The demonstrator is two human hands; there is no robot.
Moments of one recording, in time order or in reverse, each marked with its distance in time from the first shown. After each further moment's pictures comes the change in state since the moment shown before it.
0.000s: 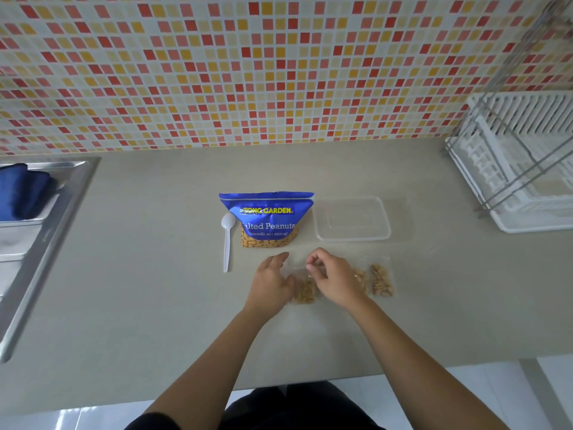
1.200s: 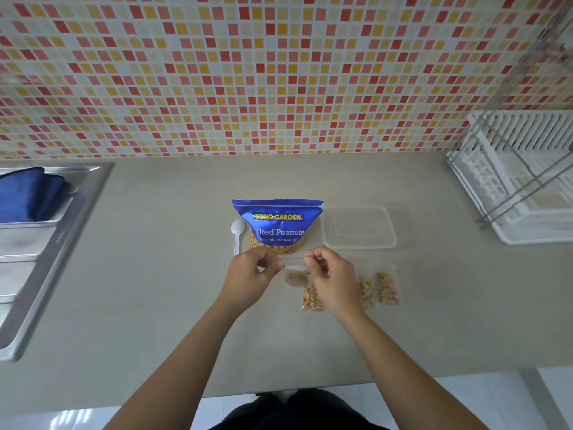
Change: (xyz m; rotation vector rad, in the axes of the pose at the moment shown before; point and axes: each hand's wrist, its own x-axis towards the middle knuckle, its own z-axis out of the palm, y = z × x) left_hand -0.007 0.010 -0.075 -0.136 0.105 0.081; right_hand -0.021 -0.066 -0.001 0.347 0.280 0.015
